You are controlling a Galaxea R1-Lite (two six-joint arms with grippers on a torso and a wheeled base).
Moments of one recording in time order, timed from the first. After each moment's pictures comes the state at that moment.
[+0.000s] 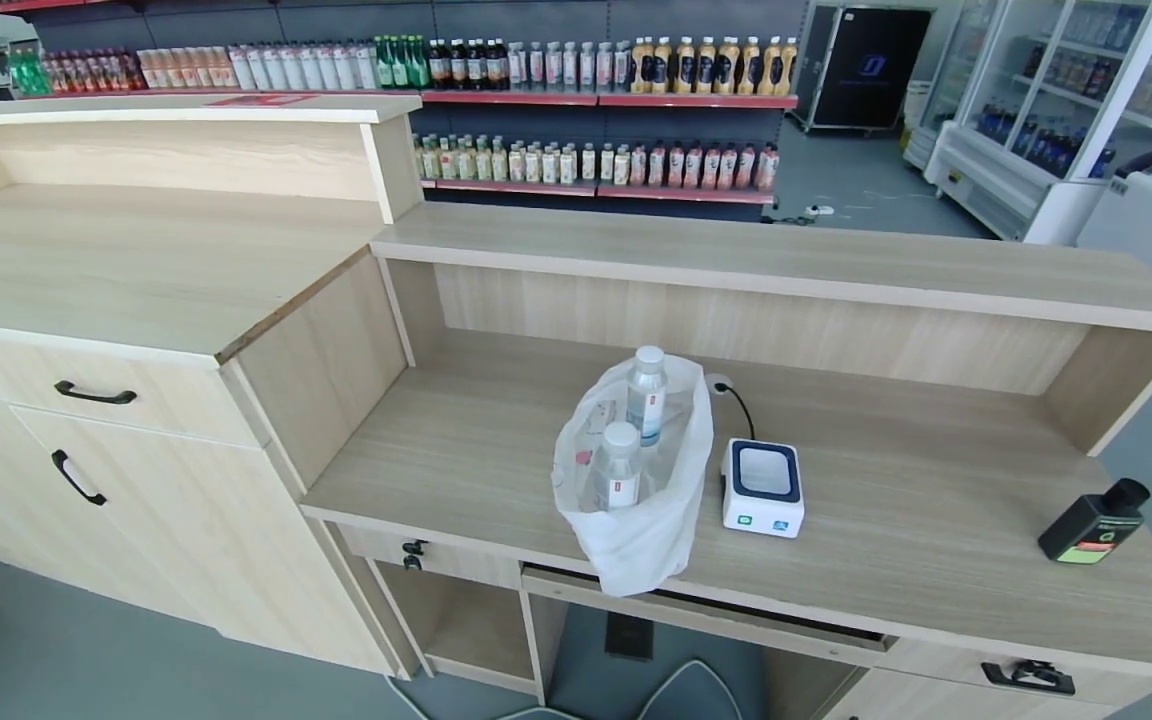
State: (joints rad) left arm 0.00 0.00 0.00 0.00 0.00 0.00; right arm -0.74 1.97 -0.87 -0.68 -0.13 -0.64
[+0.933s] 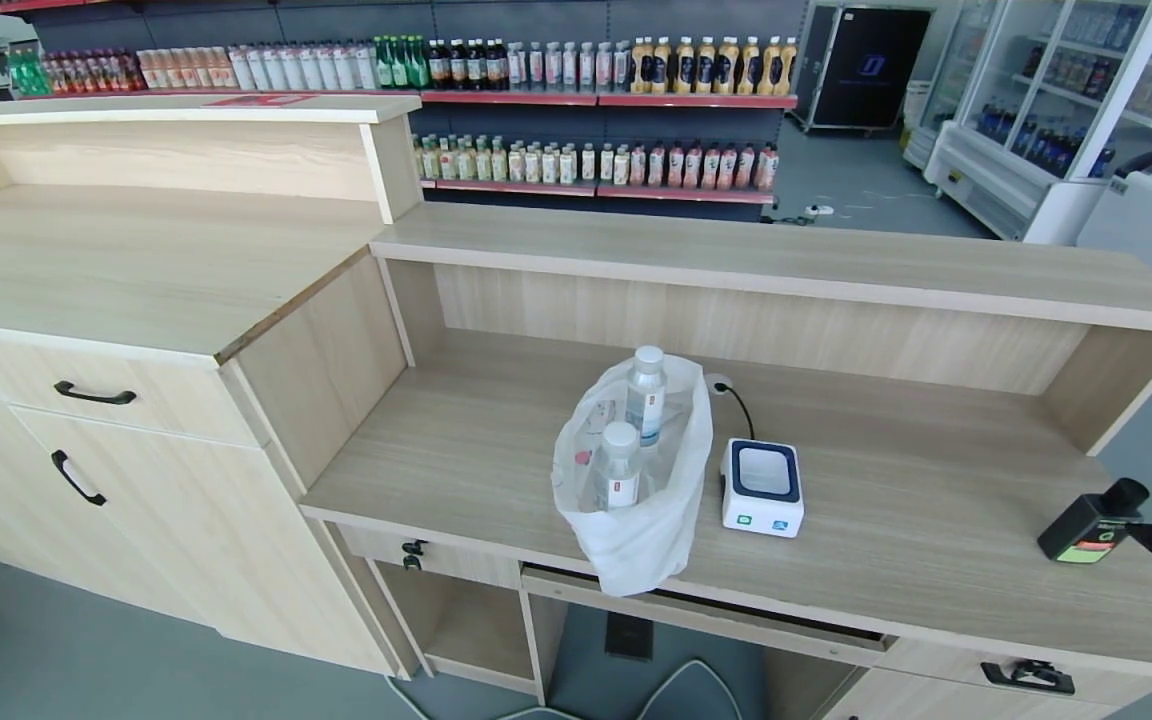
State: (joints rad) left arm 0.00 0.00 0.00 0.00 0.00 0.00; right arm -0.70 2.18 -0.96 -0.69 0.14 -0.73
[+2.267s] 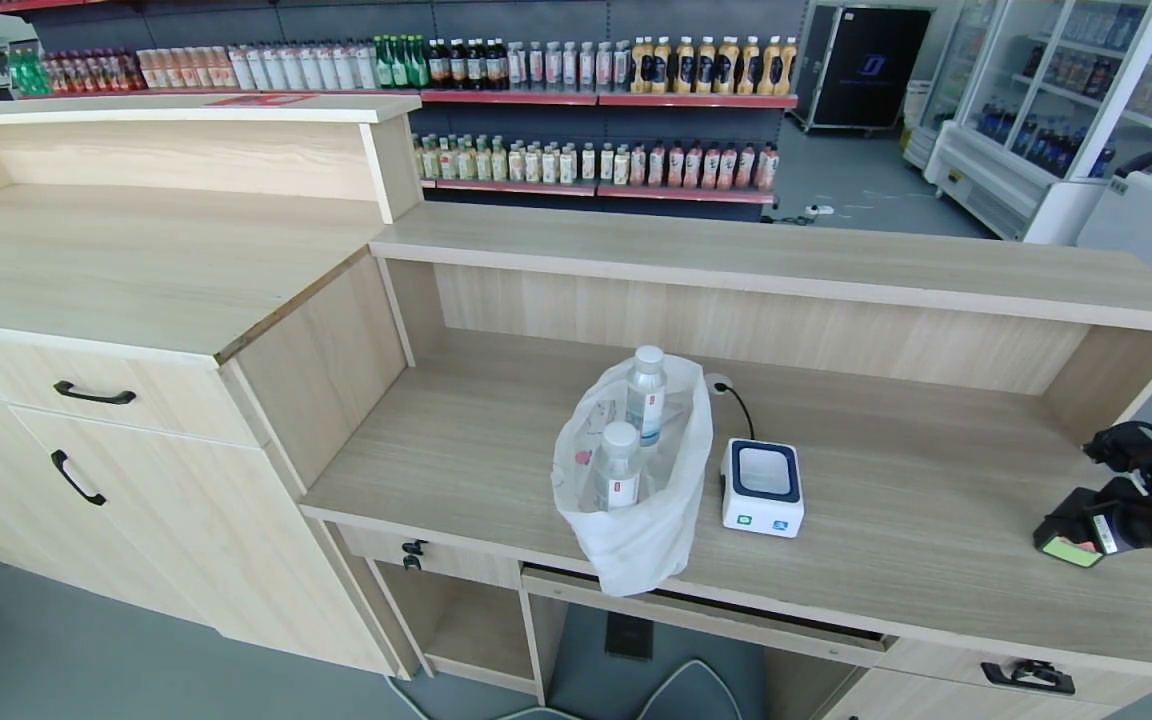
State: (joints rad) left arm 0.00 0.00 0.00 0.00 0.00 0.00; right arm -0.59 2.29 -1.03 -0.69 0.20 -0.67
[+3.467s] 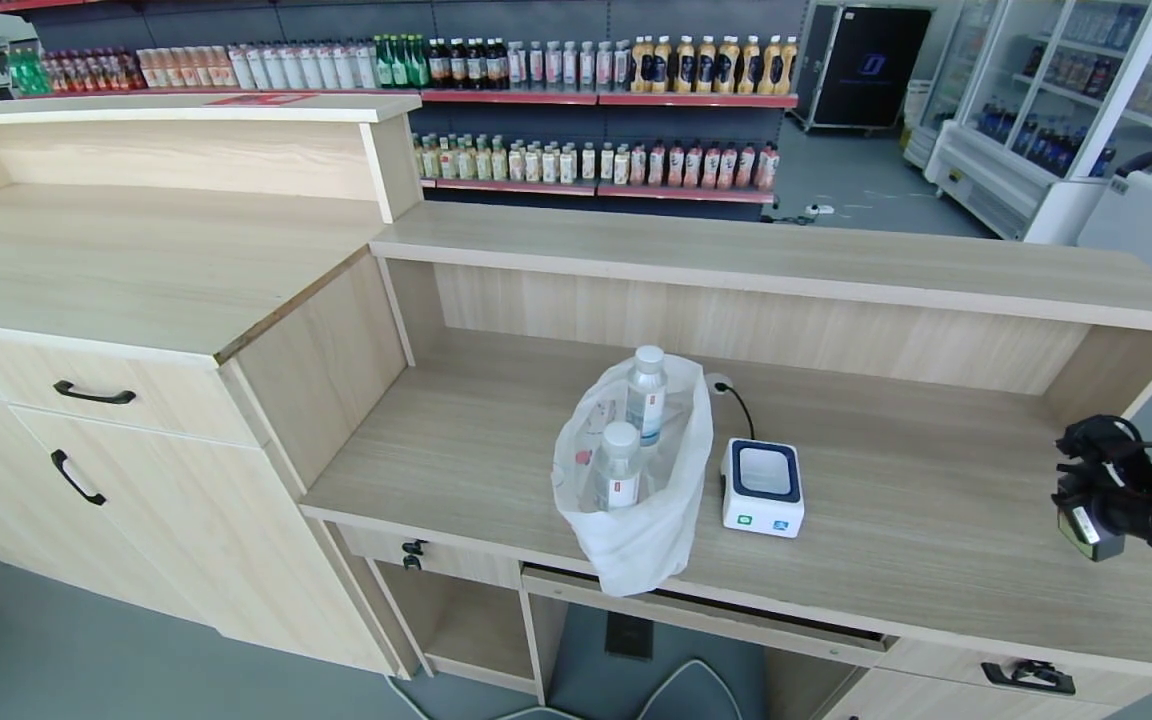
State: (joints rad) left arm 0.00 0.00 0.00 0.00 0.00 0.00; right arm -0.55 2.29 -1.02 -0.77 0.20 -0.78
